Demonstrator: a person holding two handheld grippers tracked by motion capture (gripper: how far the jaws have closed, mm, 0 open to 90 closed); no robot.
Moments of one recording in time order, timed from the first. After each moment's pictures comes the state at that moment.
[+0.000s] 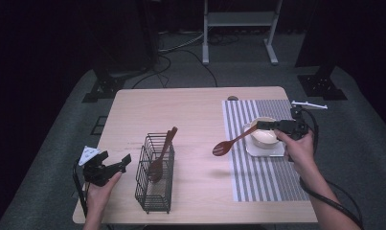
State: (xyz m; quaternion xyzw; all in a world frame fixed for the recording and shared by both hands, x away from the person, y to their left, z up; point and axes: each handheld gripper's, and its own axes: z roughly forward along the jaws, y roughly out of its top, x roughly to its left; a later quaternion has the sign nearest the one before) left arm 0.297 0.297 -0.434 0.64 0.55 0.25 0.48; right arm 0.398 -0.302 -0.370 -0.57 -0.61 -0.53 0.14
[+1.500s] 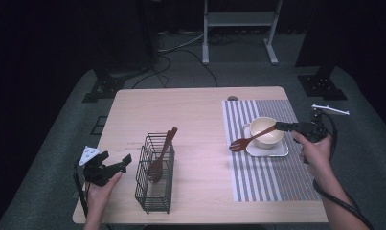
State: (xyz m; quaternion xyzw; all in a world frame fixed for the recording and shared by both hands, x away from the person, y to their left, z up) left arm 0.298 0.296 -0.435 0.64 0.55 0.25 0.47; right arm 0.391 -0.354 -0.380 -0.62 -0.57 -0.53 0.10
